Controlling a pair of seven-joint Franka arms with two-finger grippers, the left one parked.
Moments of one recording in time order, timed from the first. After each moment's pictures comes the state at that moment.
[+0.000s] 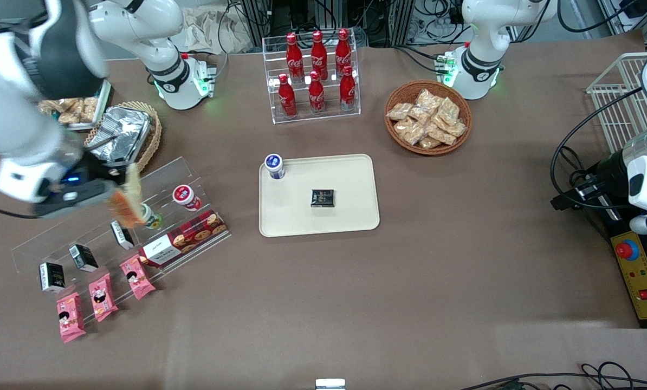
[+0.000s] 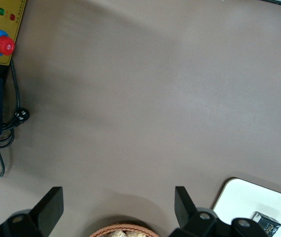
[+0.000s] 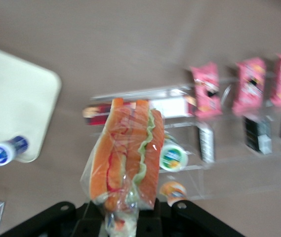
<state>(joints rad) 0.08 0.02 0.14 -1.73 -0.03 1.70 -0.24</state>
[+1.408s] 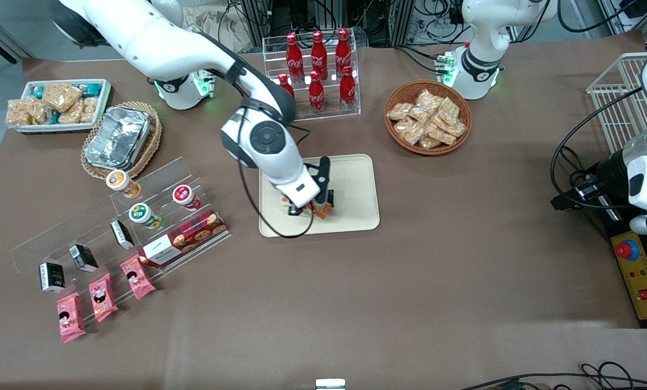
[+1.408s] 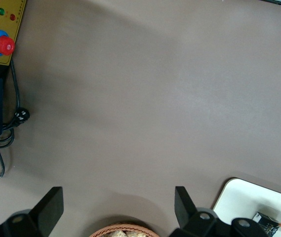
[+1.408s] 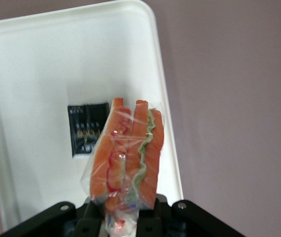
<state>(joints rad) 0.27 0.59 0.52 -1.73 -0.31 2.31 -0.56</state>
